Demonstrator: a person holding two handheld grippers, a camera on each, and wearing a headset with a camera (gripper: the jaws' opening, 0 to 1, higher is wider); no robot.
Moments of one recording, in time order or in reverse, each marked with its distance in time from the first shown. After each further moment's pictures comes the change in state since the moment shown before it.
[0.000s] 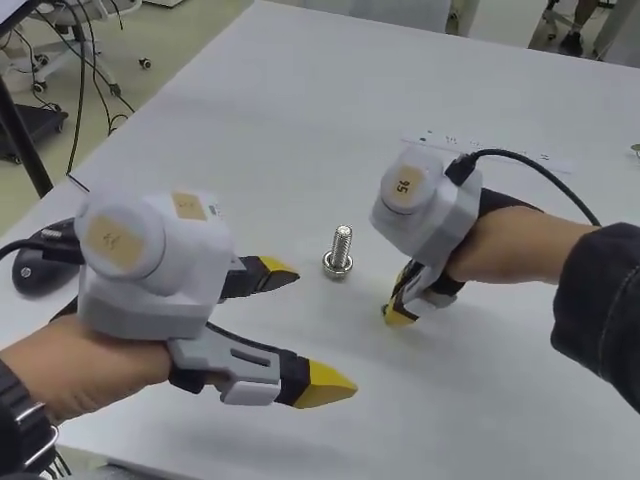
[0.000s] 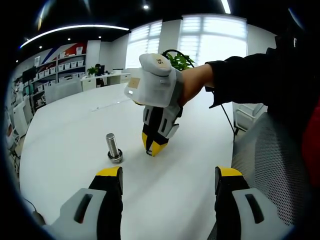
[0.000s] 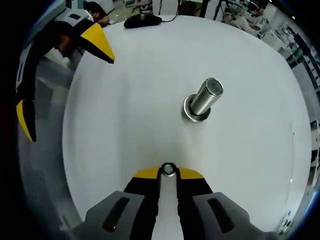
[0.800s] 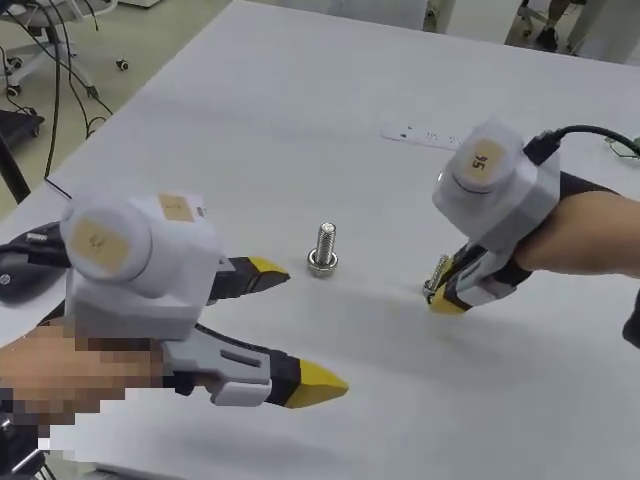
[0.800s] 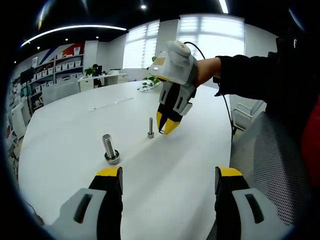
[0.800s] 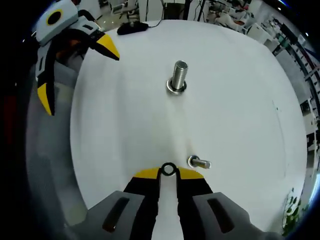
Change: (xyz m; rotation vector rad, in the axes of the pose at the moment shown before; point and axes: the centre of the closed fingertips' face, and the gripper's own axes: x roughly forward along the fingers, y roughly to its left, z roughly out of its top) left arm 0.001 -0.004 0.000 0.009 0.001 -0.021; right arm -0.052 -0.003 -0.047 0.099 -0.023 -0.064
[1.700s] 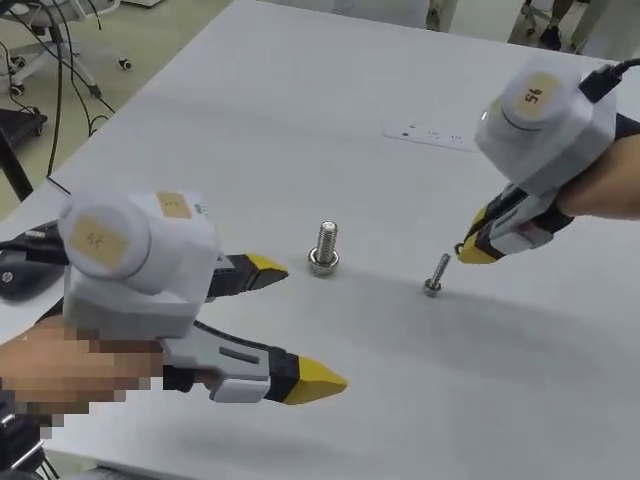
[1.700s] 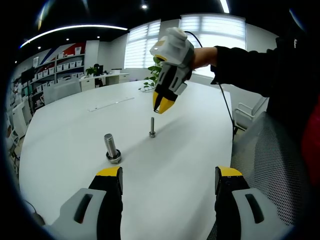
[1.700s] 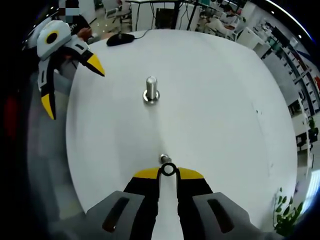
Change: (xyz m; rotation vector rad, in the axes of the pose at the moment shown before) left arm -0.002 0.002 -0.001 -0.003 0.003 0.014; right arm -0.031 -0.042 0.012 0.003 -0.039 -0.073
